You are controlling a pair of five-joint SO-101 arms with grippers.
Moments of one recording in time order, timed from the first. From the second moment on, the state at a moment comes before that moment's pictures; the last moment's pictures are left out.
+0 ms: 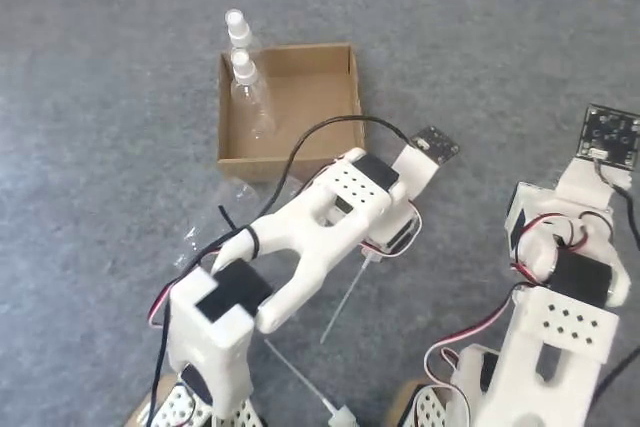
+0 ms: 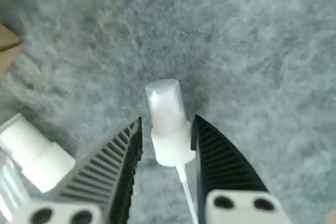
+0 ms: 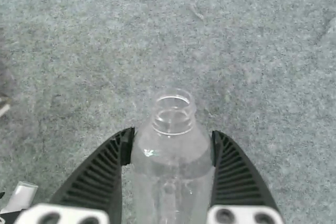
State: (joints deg) left arm 36.8 21.0 8.2 70.7 2.9; right arm 17.6 -55.1 48.4 61.5 2.4
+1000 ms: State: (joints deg) left arm 37.0 11.6 11.0 73.0 3.1; right arm 17.6 -55.1 48.4 61.5 2.4
